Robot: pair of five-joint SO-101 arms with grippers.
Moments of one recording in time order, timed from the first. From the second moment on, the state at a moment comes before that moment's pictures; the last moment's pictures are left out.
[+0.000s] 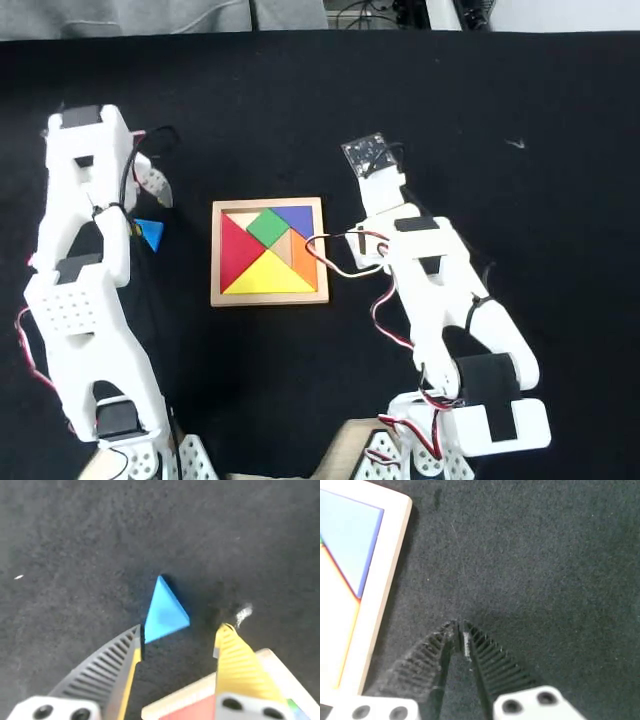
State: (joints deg) left arm -15.7 37.8 -26.9 91.1 38.8; right arm -7.2 -6.5 46.7 35.4 15.4
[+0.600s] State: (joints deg) left arm -14.0 44.7 -29.9 88.5 39.0; right arm -7.2 -6.5 46.7 35.4 15.4
